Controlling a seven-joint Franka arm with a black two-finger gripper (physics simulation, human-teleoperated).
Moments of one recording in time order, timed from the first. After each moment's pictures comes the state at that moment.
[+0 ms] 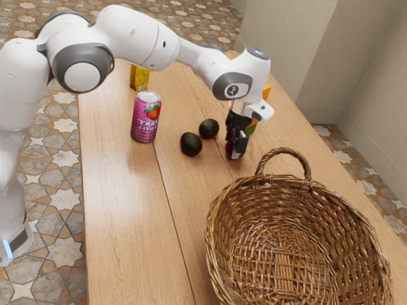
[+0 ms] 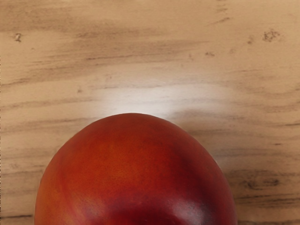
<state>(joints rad) -0.10 0.31 0.25 -1.68 -0.09 2.03 0.24</state>
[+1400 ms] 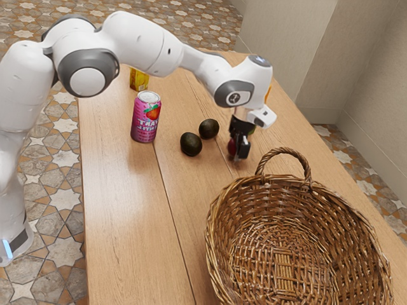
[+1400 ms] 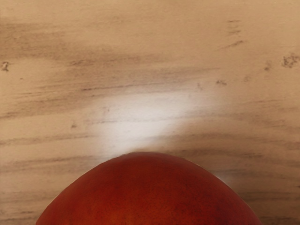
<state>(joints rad) -0.11 0.35 0.24 -1.65 -0.07 2.09 0.24</state>
